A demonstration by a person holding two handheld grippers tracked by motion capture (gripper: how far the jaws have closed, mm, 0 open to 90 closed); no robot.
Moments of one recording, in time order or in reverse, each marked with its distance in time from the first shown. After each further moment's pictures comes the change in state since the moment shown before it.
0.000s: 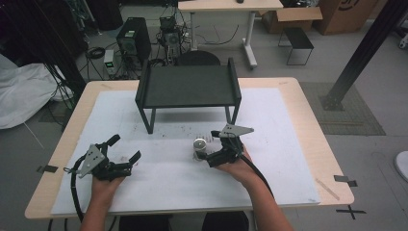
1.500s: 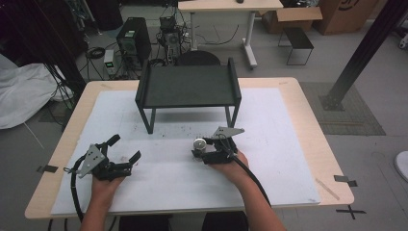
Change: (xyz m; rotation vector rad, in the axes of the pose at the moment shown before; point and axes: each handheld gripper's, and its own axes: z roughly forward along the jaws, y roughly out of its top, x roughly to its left) left arm 0.000 0.000 0.000 0.000 0.001 0.001; right arm 0.004 -0.007 0.020 0.092 0.002 0.009
